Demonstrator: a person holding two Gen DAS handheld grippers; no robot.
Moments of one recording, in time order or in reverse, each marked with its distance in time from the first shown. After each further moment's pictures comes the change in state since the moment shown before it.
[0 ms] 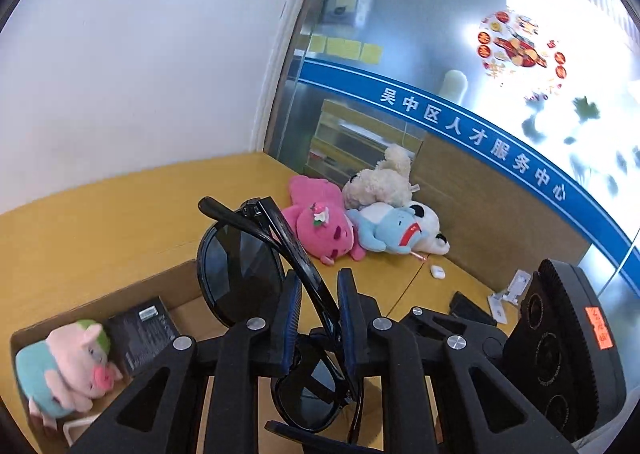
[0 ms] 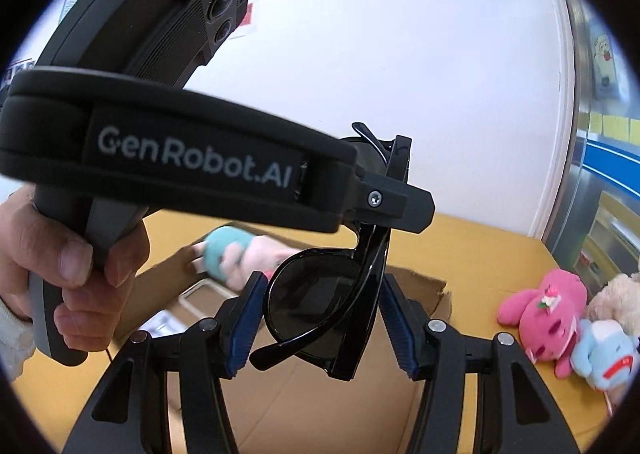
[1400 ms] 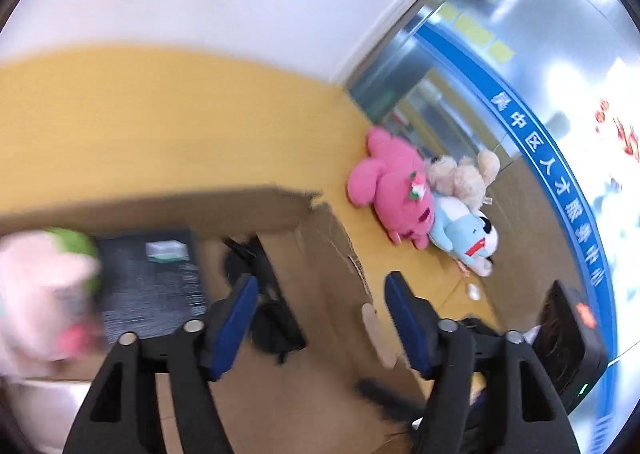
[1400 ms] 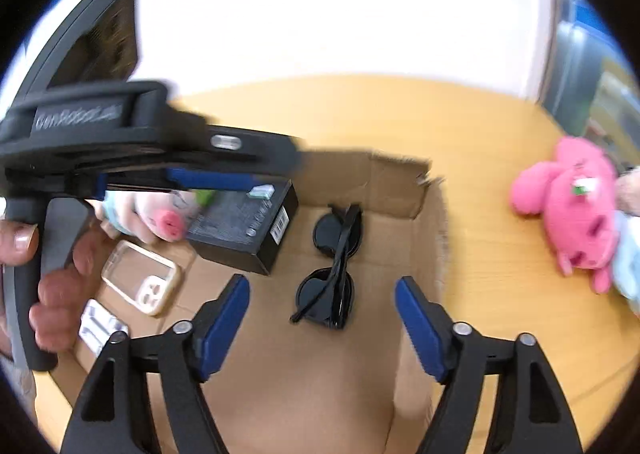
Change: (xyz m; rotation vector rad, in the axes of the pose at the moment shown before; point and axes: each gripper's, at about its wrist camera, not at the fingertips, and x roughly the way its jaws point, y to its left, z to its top) left arm 0.068 0.131 -0.045 -0.340 0.131 0.085; right arm 0.071 -0.041 -0.065 0.254 0.370 -0.071
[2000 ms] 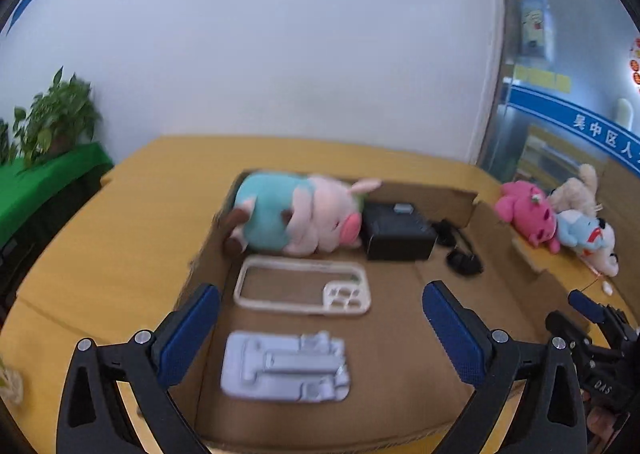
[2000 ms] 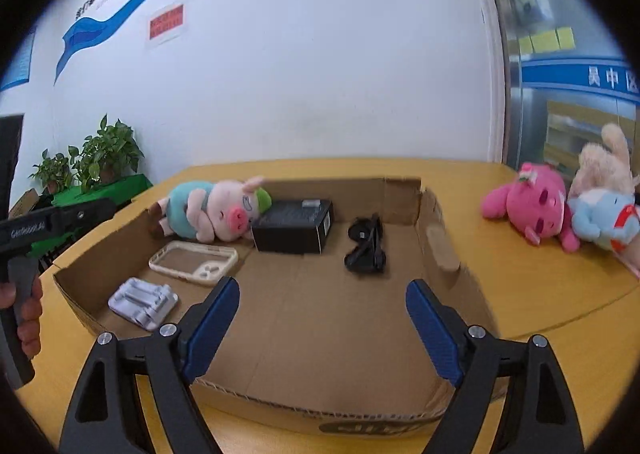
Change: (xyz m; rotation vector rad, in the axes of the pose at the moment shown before) left arm -0.156 0.043 -0.219 -0.005 -0.382 0.578; right arm -0.034 0.029 -0.090 0.012 -0.367 -0.044
